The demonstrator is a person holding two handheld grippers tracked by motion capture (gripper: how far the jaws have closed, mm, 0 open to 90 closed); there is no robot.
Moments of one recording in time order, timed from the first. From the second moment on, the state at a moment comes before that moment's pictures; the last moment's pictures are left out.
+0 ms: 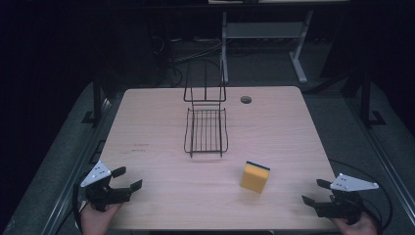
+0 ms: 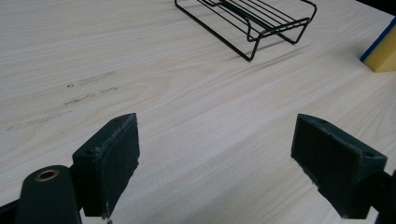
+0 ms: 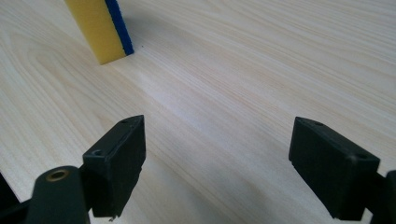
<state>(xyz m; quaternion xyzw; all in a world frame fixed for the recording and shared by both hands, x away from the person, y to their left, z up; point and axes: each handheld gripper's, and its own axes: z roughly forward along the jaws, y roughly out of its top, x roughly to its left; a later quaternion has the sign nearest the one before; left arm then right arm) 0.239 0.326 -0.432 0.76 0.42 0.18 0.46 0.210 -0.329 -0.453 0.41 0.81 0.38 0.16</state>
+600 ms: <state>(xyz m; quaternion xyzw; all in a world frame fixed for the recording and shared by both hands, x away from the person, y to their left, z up) 0.237 0.327 -0.432 0.77 0.42 0.18 0.46 0.215 -0.317 -0.453 0.39 0.83 0.38 0.15</state>
